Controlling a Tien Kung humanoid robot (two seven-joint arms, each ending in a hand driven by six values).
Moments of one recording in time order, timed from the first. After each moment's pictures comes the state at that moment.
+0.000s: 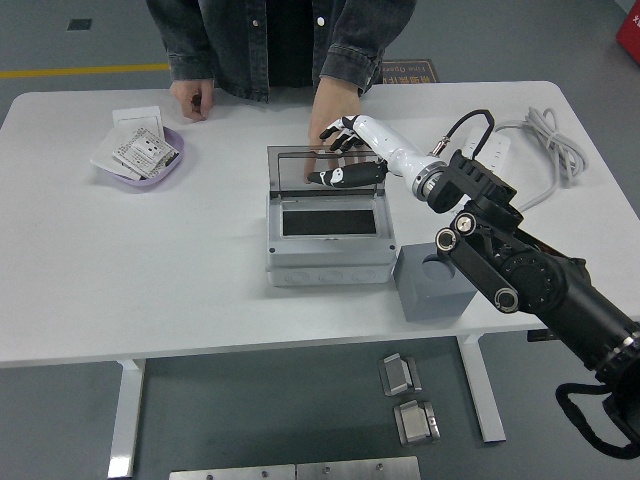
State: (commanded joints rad) left arm 0.01 0.07 -1.56 -0.18 1.26 -0.03 0.21; right arm 0.71 -0.13 0.92 1.02 -1.80 0.01 -0.03
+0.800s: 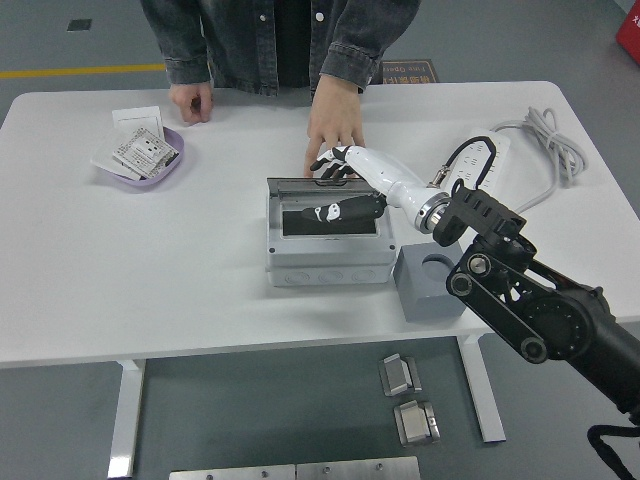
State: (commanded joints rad) left arm 0.01 0.06 -1.56 -0.18 1.27 -0.03 0.22; right arm 0.56 -0.21 0.88 1.30 -1.84 0.04 -0.09
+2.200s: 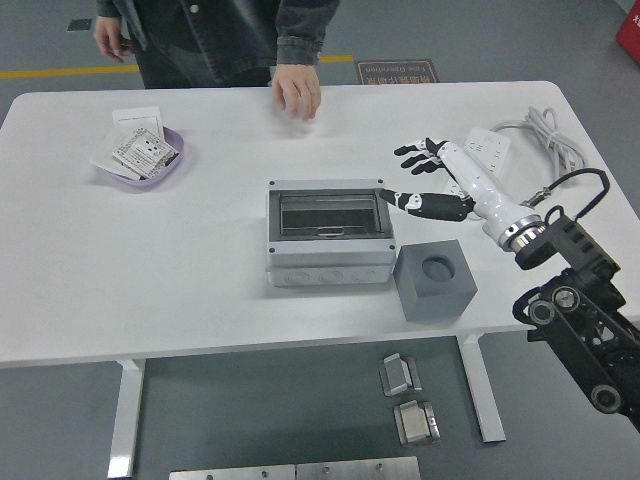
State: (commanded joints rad) left arm 0.03 0.08 -1.62 -0.18 1.32 -0.03 0.25; right arm 0.21 -0.27 1.28 1.52 -1.80 -0.01 -0.01
